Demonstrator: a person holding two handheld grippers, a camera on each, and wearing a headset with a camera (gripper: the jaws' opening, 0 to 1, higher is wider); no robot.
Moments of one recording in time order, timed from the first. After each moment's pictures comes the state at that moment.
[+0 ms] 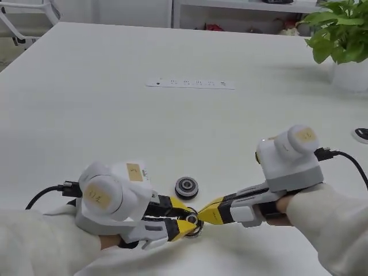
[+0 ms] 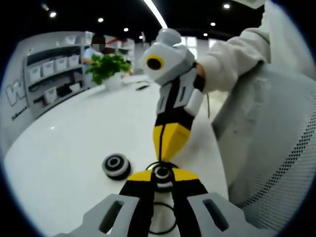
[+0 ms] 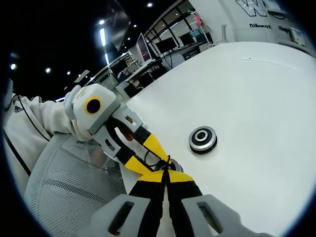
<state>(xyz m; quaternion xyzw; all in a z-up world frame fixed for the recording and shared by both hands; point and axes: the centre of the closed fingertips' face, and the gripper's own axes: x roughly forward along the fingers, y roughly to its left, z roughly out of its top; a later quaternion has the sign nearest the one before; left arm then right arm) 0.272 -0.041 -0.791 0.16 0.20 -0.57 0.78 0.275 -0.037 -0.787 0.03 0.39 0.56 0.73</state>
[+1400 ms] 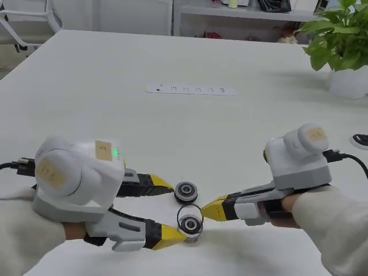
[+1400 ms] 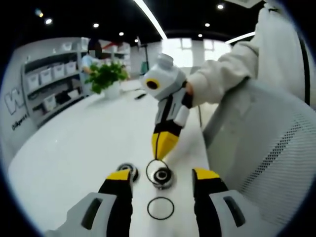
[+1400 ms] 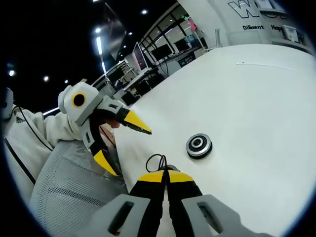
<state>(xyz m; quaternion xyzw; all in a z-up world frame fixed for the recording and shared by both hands) 0.259 -0.014 -0.739 0.17 0.18 -0.58 0.78 0.282 -0.042 -0.770 0.06 0.38 0.54 0.75</state>
